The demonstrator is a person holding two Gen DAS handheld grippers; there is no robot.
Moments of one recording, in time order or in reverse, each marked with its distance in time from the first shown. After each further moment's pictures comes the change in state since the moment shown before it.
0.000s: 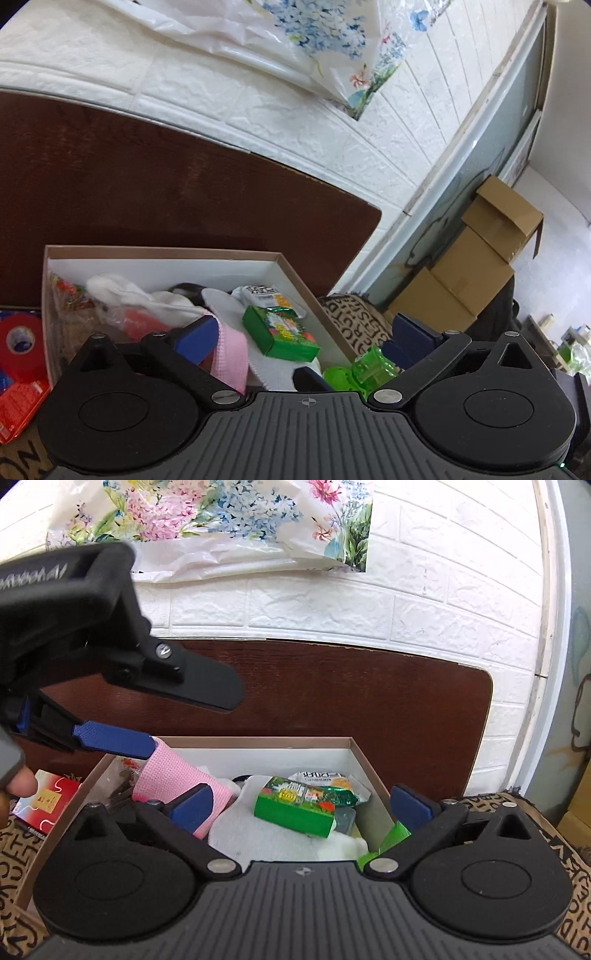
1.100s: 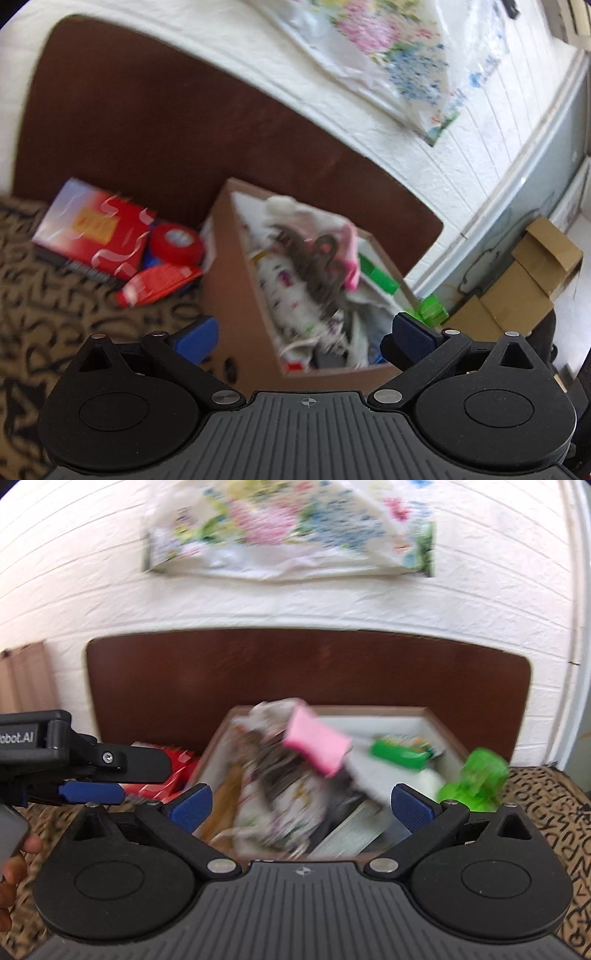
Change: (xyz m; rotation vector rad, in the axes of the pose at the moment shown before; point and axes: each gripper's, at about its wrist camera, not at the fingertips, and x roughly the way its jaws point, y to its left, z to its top) left arm -0.148 0.045 -0.113 -0.171 -0.115 0.205; right arm -0.086 0.065 -0.028 -0.015 0.043 0.183
